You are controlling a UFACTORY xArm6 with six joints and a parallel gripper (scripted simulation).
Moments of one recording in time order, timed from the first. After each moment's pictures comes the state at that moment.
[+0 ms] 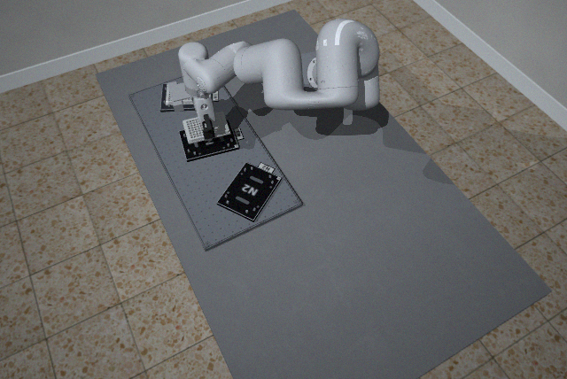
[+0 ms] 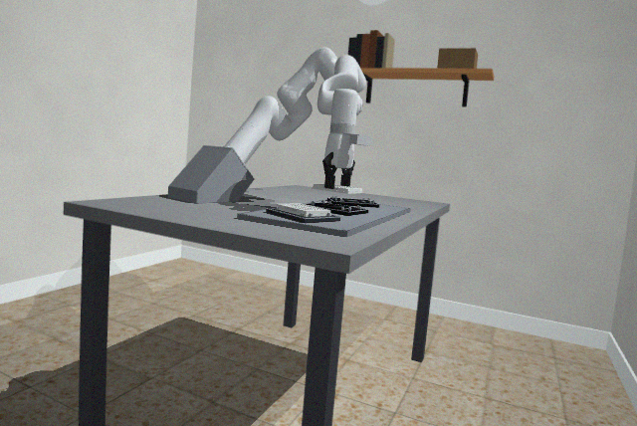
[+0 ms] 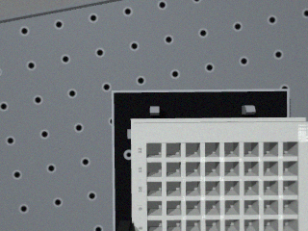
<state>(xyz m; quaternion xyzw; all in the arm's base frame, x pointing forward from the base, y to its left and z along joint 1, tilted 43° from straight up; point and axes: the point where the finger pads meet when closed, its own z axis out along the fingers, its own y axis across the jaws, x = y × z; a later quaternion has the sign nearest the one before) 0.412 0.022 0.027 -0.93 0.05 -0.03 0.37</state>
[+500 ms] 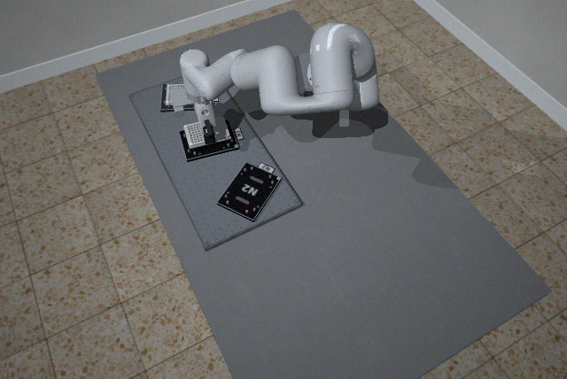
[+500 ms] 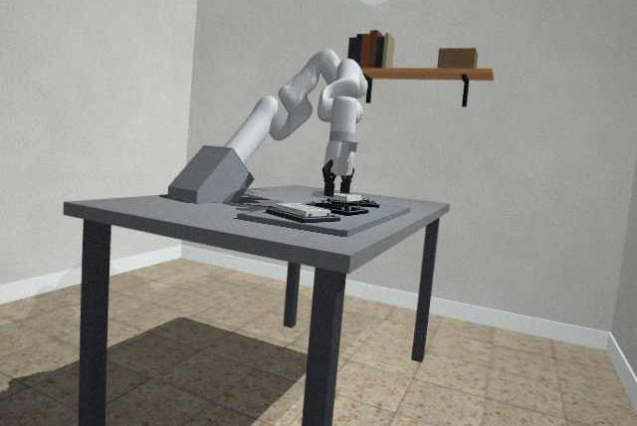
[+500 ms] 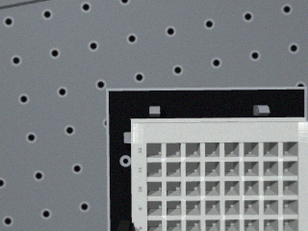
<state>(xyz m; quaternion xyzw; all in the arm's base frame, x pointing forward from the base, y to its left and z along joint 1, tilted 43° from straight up) 0.415 0.037 0.011 -0.93 0.05 -0.03 0.37</state>
